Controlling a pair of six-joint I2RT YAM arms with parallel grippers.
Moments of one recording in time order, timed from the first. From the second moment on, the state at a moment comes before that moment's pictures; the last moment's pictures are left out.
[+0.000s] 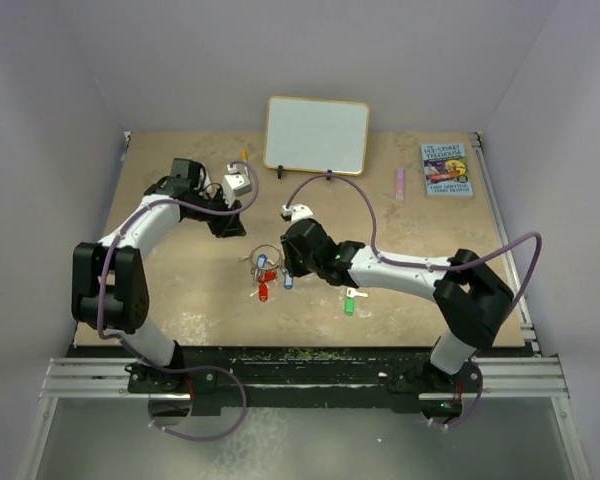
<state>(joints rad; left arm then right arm) -0.12 1.65 1.17 -0.58 0.80 0.65 0.95 1.65 1.02 -0.14 0.21 0.49</state>
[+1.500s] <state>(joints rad) -0.12 1.35 1.13 -0.70 0.88 0.67 0.84 1.91 1.20 -0.18 0.10 0.25</state>
